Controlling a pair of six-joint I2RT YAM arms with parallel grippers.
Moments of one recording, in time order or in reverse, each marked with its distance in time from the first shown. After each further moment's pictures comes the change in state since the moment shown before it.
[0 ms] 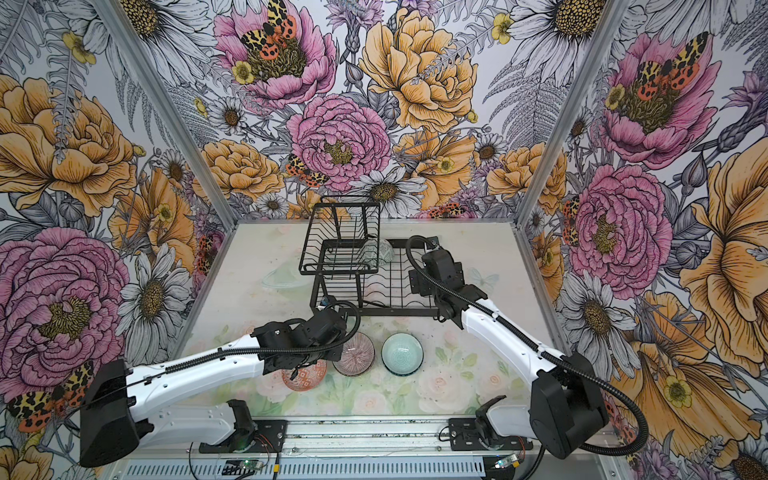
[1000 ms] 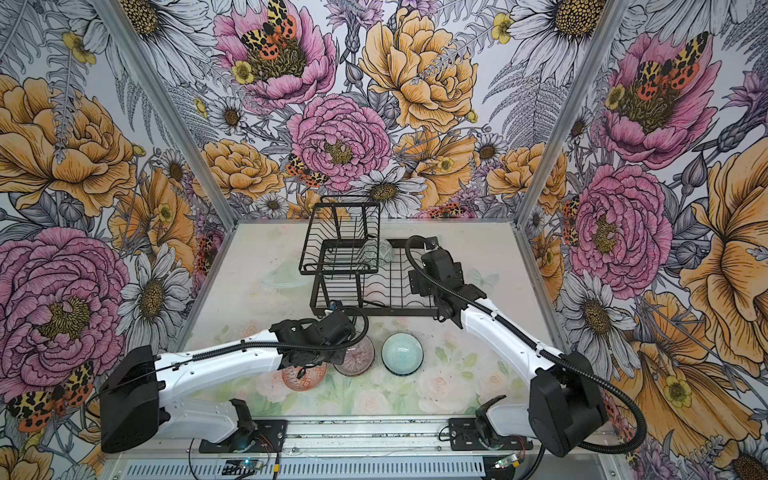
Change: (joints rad) left arm 0.006 0.117 -0.003 -0.013 0.008 0.016; right arm 0.000 0.009 0.000 0.000 -0.002 -0.004
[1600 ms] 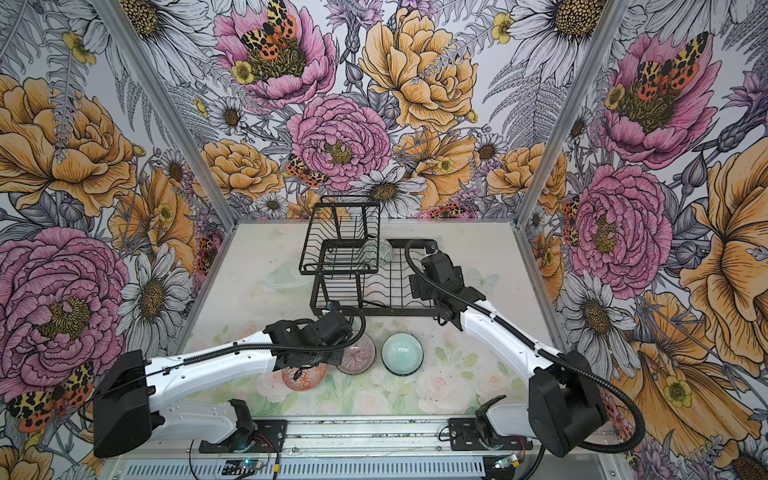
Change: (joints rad) left arm 0.000 -0.041 0.002 -0.033 0.011 -0.008; right arm 0.000 0.000 -0.033 0.001 0.001 -0.004
